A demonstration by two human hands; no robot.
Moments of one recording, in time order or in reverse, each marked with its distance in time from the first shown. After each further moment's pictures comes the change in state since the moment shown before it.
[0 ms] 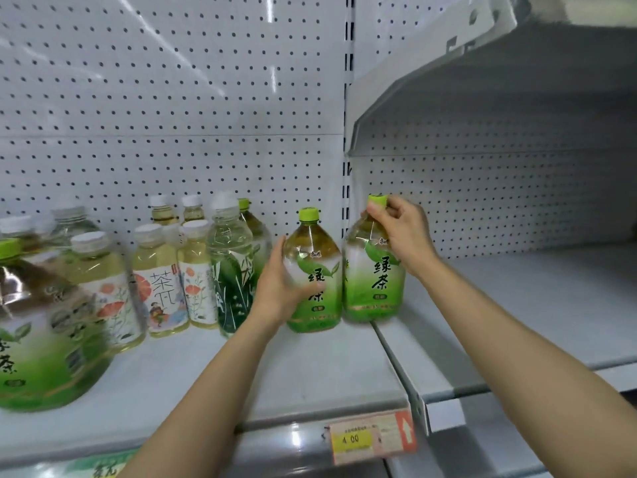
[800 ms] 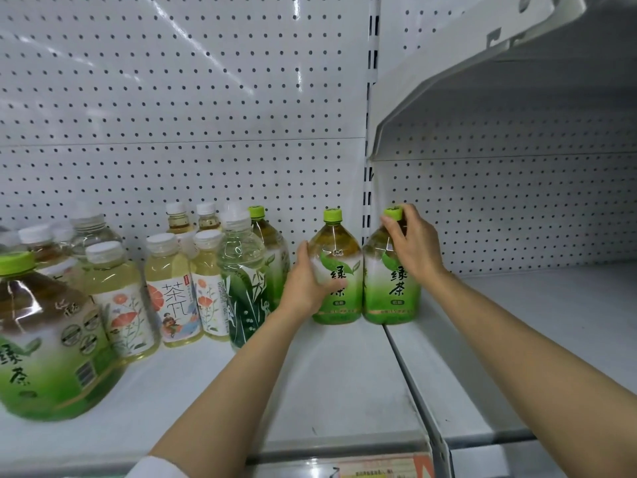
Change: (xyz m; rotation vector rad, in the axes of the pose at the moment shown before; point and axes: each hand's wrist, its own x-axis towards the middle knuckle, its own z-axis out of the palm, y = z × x) left_hand 0.049 0.006 0.021 0.257 -0.002 -0.093; right_hand 0.046 0.057 0.011 -0.559 0.027 -0.228
